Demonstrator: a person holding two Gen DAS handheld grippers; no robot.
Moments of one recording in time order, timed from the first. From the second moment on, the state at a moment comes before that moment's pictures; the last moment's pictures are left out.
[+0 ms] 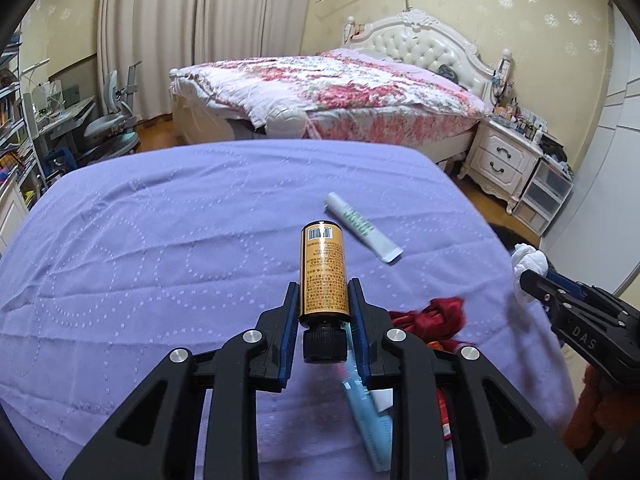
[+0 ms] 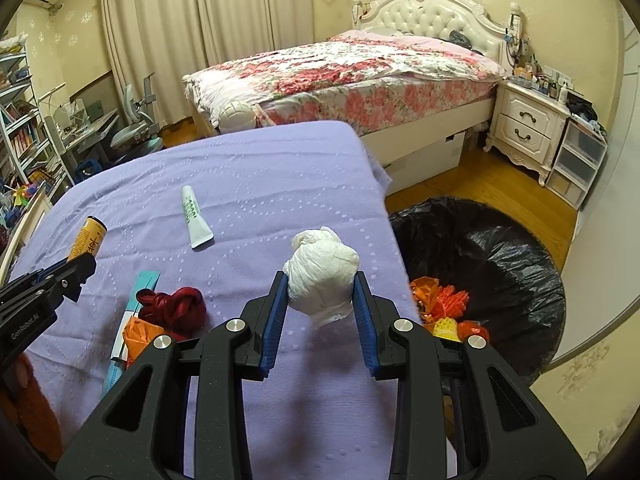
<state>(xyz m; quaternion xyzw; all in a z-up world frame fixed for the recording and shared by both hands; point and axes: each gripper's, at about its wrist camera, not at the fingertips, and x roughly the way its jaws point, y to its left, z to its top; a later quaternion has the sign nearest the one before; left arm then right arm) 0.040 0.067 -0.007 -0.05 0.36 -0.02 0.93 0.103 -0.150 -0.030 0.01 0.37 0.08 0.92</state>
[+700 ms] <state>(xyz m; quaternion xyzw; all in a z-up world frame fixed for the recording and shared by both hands) 0.075 -0.057 0.006 -0.01 0.35 -0.14 0.93 0.098 -0.248 -0.006 0.03 0.34 -0.03 0.94</state>
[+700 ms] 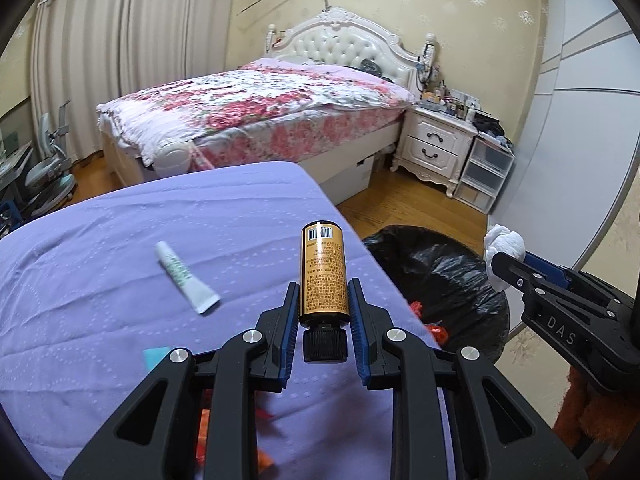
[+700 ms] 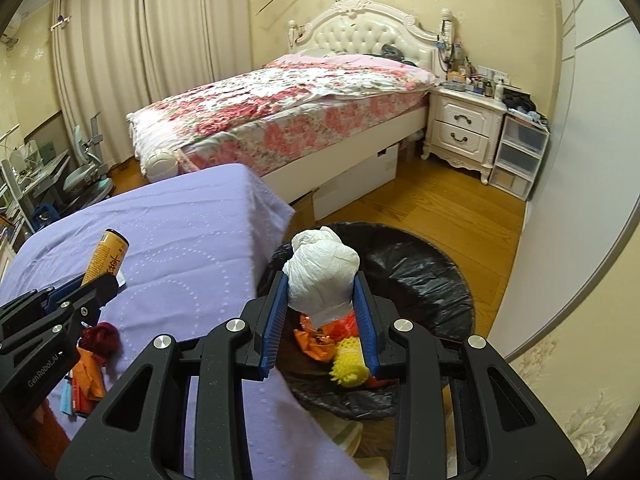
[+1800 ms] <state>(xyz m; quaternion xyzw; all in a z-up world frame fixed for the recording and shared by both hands) 0.140 -0.153 -0.038 0.05 0.38 -0.17 0.91 0.133 -0.310 -0.048 0.08 0.37 -0.10 0.92</state>
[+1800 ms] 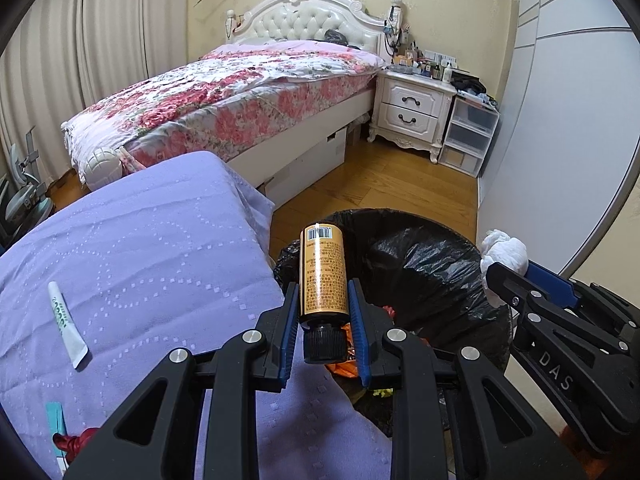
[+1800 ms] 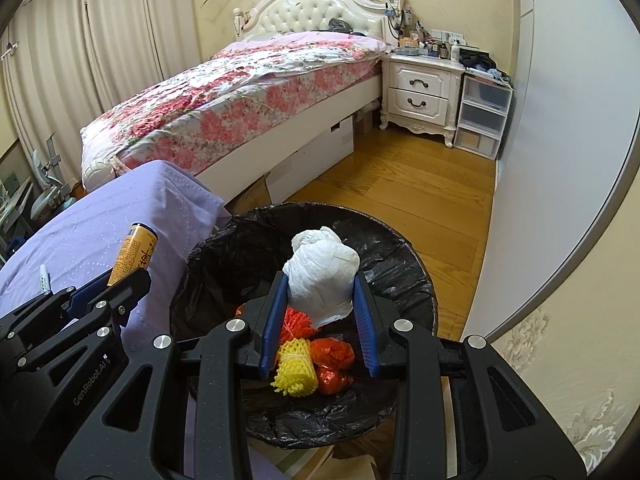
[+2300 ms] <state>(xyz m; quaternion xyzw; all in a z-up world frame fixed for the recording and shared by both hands) 0.147 -0.164 -0.043 0.07 0.39 -0.17 0.90 0.142 -0.318 -0.058 0.09 0.38 -0.11 0.92</state>
